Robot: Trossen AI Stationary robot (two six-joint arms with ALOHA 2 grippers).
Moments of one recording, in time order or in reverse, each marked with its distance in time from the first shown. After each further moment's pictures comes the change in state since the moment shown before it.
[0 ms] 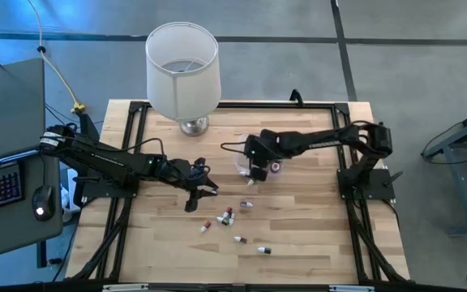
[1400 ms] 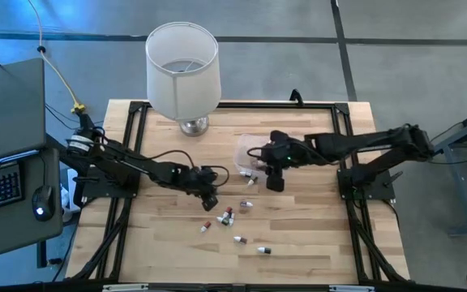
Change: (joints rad) left arm 0.000 0.327 0.086 -0.190 -0.168 -0.602; right arm 0.209 -0.390 0.001 -0.014 -0.029 0.025
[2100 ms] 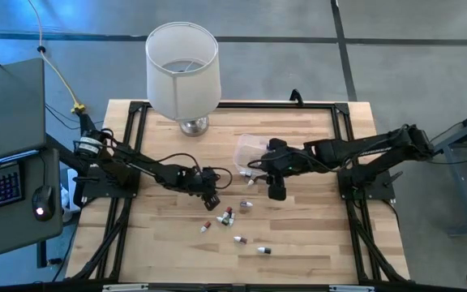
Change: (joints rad) left arm 0.000 0.092 0.017 0.007 -0.059 0.005; right arm 0.070 0.008 0.000 -0.001 -0.002 0.026
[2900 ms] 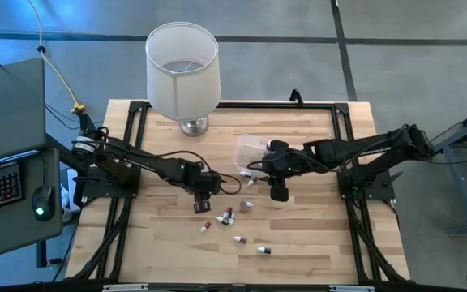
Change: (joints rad) left arm -0.009 -0.039 0.287 -0.577 0.122 0.365; right arm 0.001 0.000 -0.005 -0.053 -0.026 0.004
